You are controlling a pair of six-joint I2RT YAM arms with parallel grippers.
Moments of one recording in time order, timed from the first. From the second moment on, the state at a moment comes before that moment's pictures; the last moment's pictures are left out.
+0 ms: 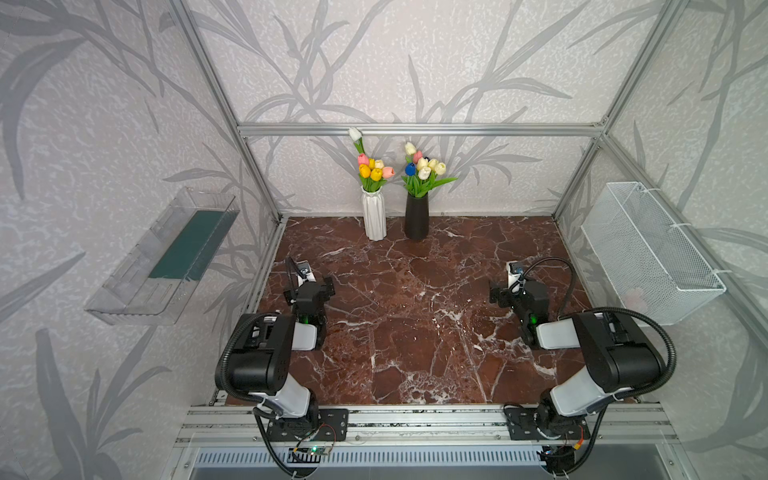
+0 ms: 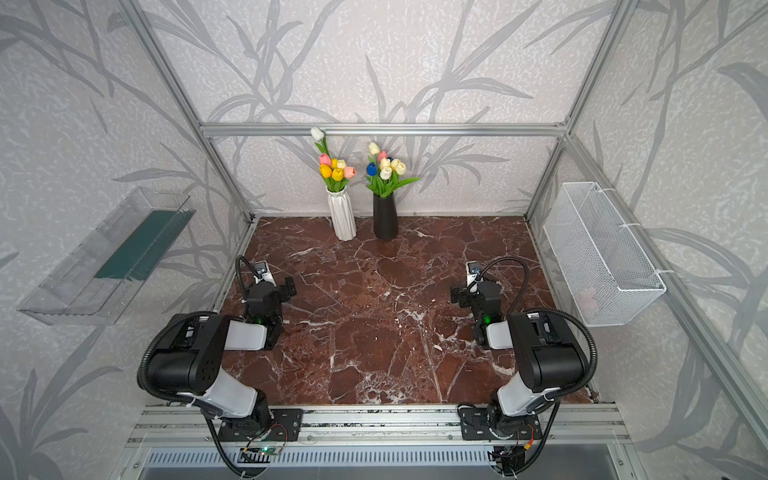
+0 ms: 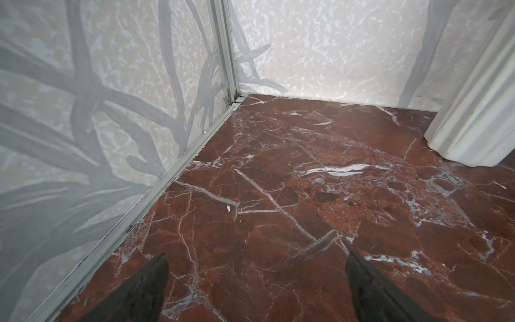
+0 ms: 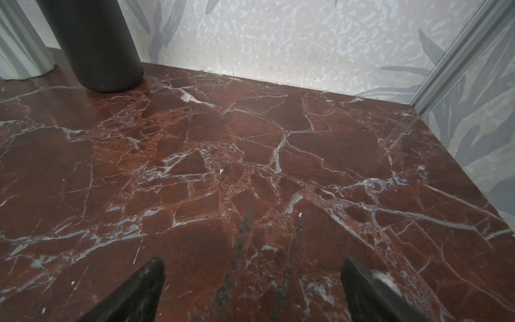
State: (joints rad) left arm -0.01 1.58 0.36 0.92 -0.41 -0.06; right arm 0.09 1.60 0.36 0.89 0.01 -0.08
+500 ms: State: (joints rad) left arm -0.01 1.61 0.17 1.21 -0.36 -0.05; right arm 0.10 1.61 0.20 1.09 0.09 -0.06
